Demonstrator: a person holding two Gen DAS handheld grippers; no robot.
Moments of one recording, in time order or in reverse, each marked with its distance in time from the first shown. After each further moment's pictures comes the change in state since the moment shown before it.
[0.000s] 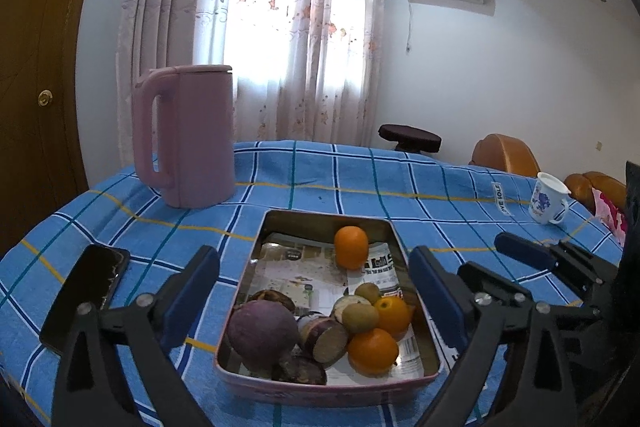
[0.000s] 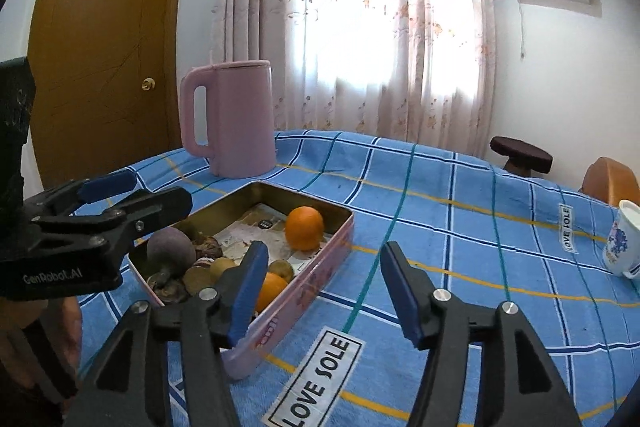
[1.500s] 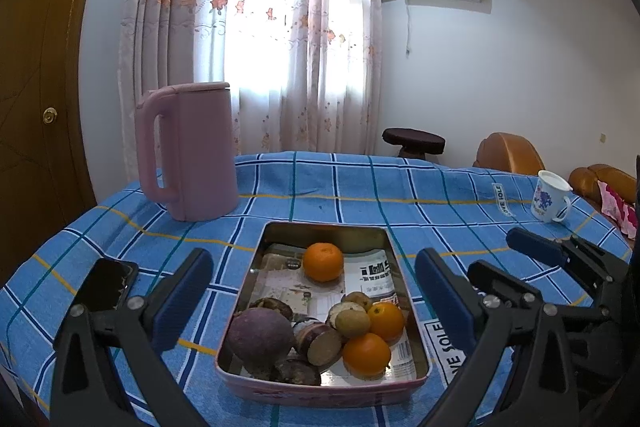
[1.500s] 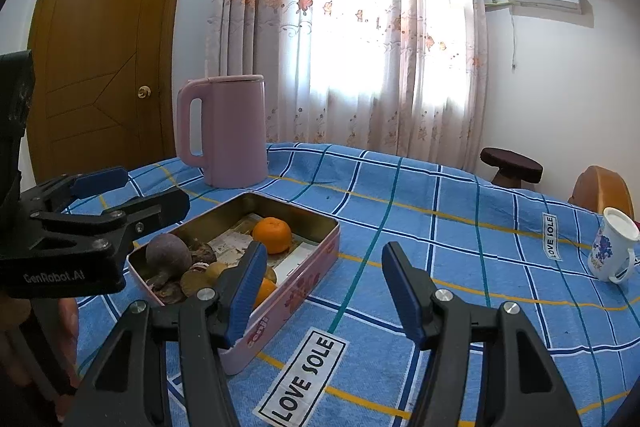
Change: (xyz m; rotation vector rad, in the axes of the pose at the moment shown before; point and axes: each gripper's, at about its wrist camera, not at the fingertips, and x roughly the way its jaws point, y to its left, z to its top) left arm -0.011 -0.013 0.006 0.036 -0.025 0.031; right arm -0.016 -0.004 0.001 -0.009 -0.040 -0.028
